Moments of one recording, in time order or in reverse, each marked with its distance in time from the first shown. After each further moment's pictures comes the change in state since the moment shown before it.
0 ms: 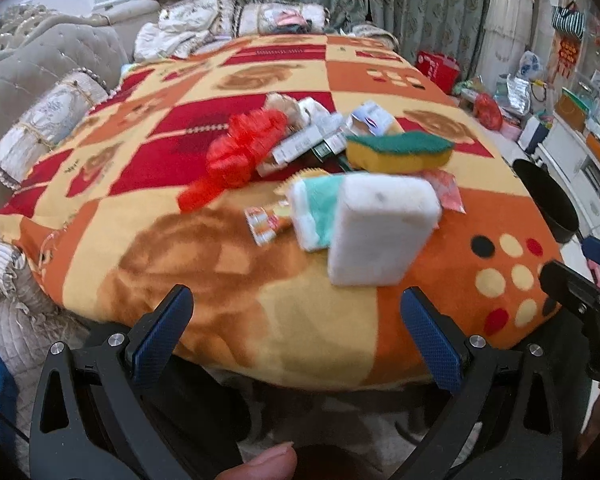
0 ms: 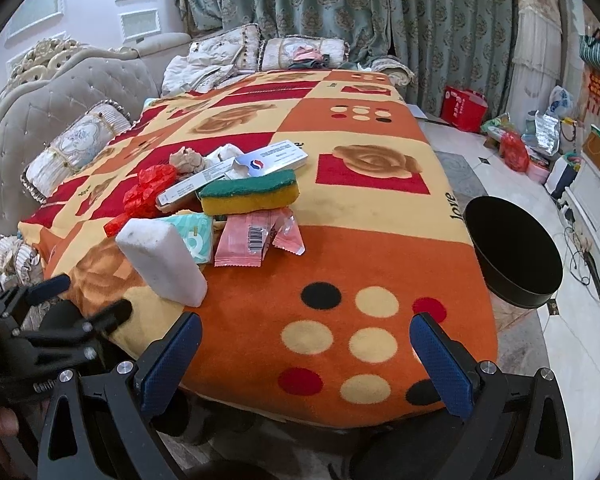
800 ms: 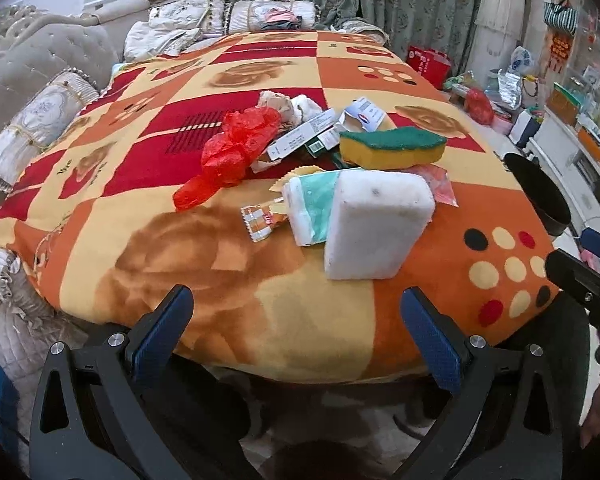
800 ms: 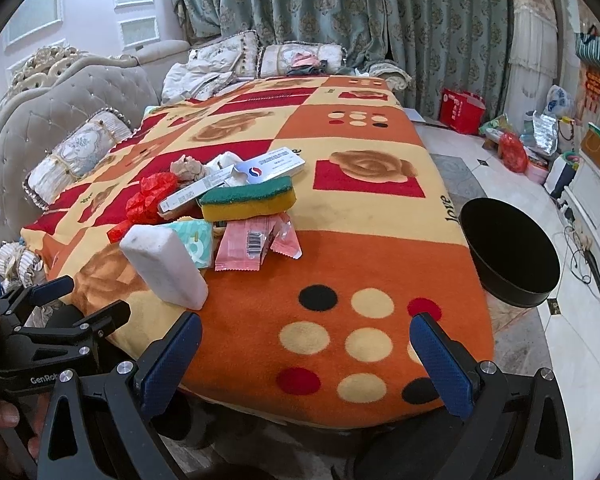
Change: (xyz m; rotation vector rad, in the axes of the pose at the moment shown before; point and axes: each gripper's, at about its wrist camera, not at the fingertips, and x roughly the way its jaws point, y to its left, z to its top) left arm -0.005 0.001 0.000 0.016 0.023 -0.023; right arm -0.008 -0.004 0.000 0.013 -0.023 0.005
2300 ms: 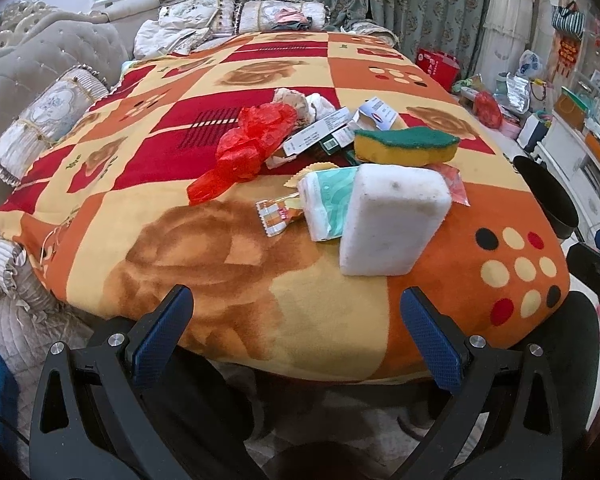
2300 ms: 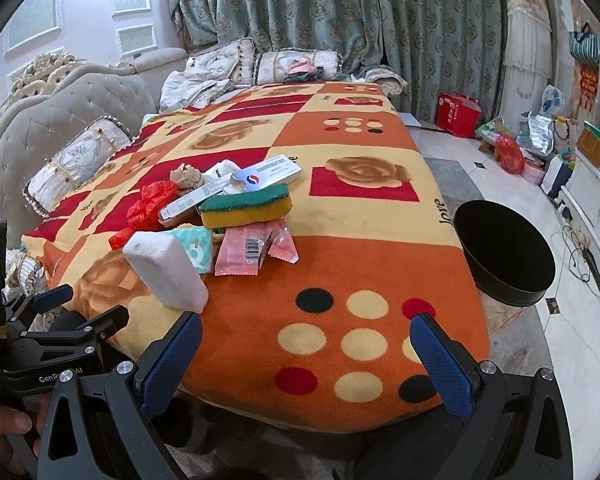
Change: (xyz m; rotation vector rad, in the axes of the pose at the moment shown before) left arm 0.000 0.009 -0.005 -0.023 0.002 0.020; right arm -0.009 -0.002 -0.003 0.012 -0.026 -0.006
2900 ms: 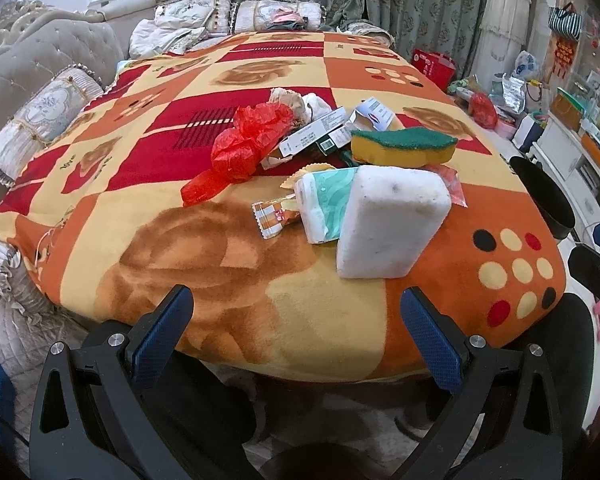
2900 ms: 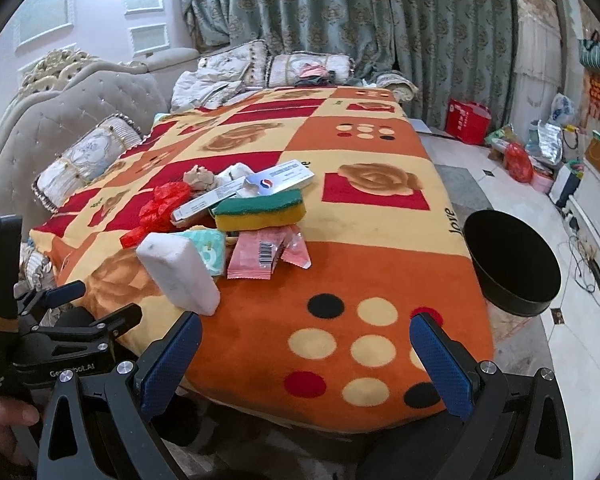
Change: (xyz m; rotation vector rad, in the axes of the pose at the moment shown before) left arm 0.006 0.001 0.002 0.006 0.001 -0.024; right arm -0.003 0.008 0.003 -0.035 -0.012 0.030
